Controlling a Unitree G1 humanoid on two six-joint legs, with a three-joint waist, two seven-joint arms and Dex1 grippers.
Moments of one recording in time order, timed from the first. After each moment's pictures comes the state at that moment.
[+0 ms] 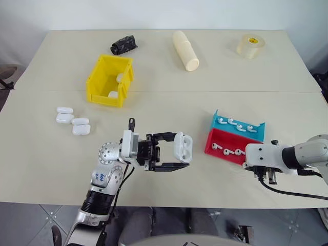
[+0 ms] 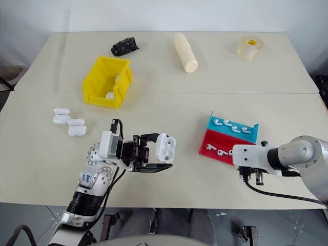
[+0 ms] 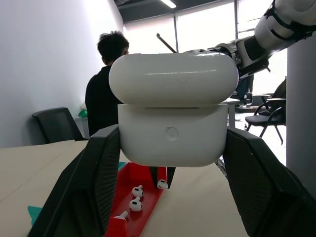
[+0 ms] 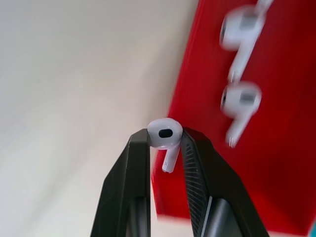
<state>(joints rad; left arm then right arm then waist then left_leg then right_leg) -0.30 0.22 -0.14 -0.07 -0.55 -0.10 -1.26 -0.09 -1.25 0.03 -0.45 0.16 0.47 1.18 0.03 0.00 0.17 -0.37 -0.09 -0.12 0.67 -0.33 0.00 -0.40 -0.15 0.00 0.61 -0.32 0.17</state>
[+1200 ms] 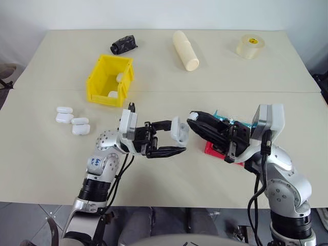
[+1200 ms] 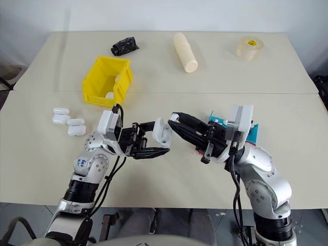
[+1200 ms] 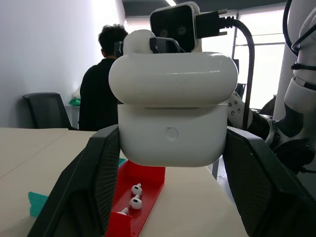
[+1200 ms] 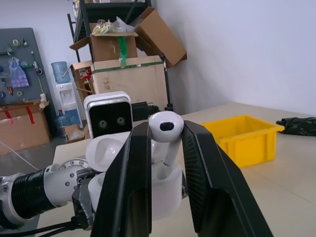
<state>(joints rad) -0.42 0.24 -0.08 -0.02 -0.62 0.14 -1.25 -0.16 -0.40 -0.07 -0.60 0.82 0.40 0.77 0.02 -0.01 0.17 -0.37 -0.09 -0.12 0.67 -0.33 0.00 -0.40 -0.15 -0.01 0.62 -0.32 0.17</state>
